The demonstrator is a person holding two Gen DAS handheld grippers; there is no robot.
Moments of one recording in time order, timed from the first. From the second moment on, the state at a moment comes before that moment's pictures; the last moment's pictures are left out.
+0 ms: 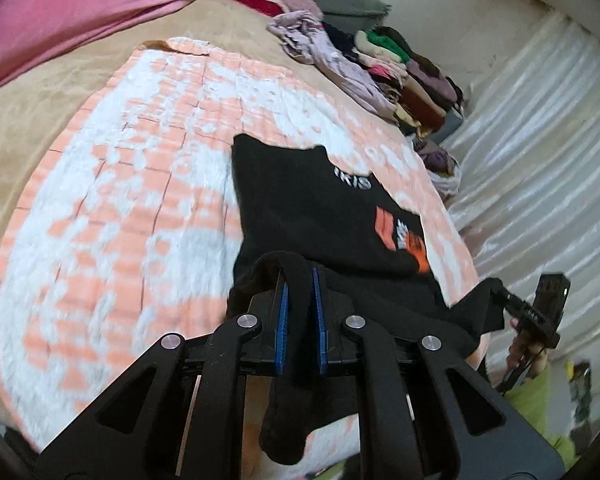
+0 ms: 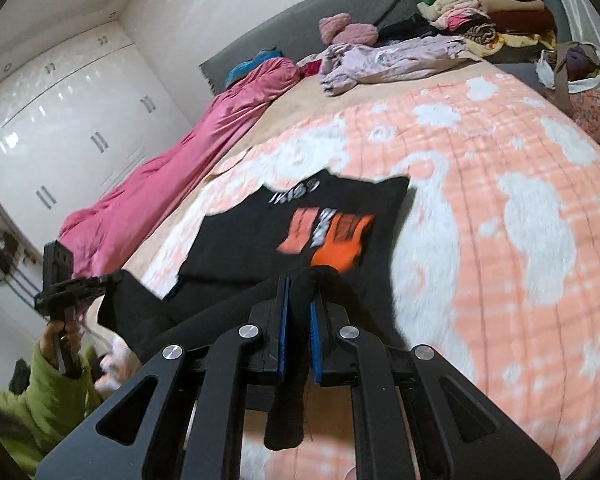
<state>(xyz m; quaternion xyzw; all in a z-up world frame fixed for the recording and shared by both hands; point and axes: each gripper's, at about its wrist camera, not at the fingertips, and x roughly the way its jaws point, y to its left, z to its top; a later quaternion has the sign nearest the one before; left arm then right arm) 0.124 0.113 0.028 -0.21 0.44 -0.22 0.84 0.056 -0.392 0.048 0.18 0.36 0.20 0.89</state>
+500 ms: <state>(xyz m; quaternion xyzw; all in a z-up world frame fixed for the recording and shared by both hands) 0.205 0.114 -0.027 -0.23 0.48 -0.15 0.84 0.153 -0.410 -0.007 0.20 0.42 0.11 0.88</state>
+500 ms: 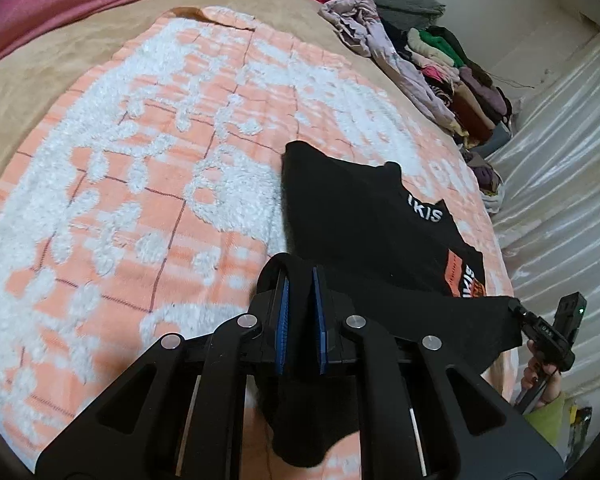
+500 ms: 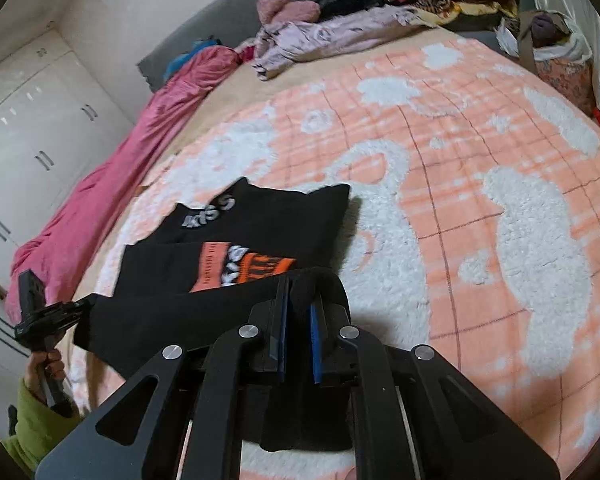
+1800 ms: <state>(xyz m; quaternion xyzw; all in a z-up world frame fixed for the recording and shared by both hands) 0.171 0.091 0.017 -0.19 0.47 -0.21 0.84 0.122 -0.392 0.022 0.19 0.40 0.16 0.88</state>
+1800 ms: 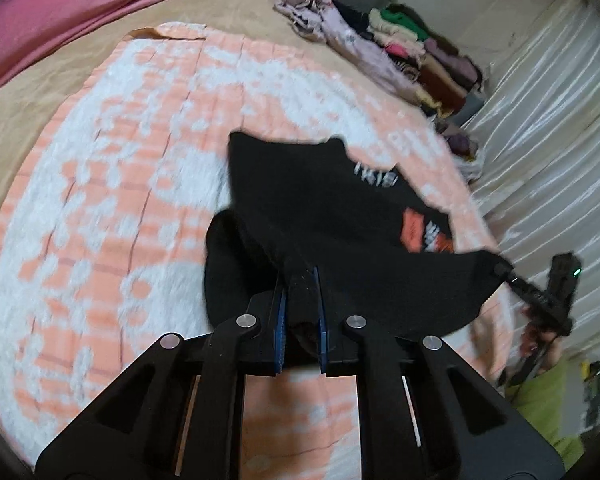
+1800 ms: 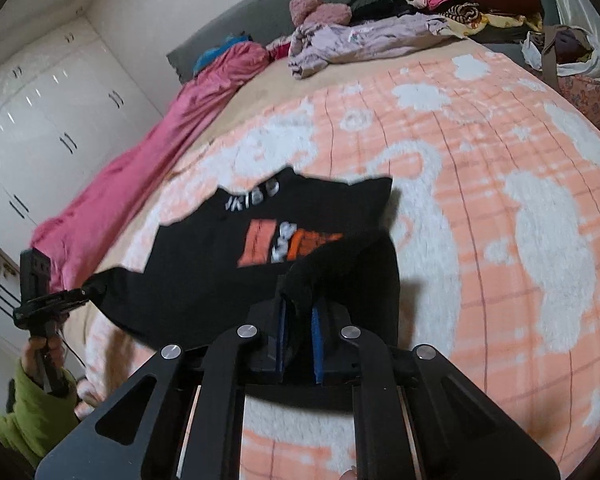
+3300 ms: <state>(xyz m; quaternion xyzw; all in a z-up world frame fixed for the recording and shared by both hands) 0.274 0.051 0.007 -0.09 0.46 -0.17 0.87 0.221 -0.381 -0.003 0.04 0.40 0.04 0.91</state>
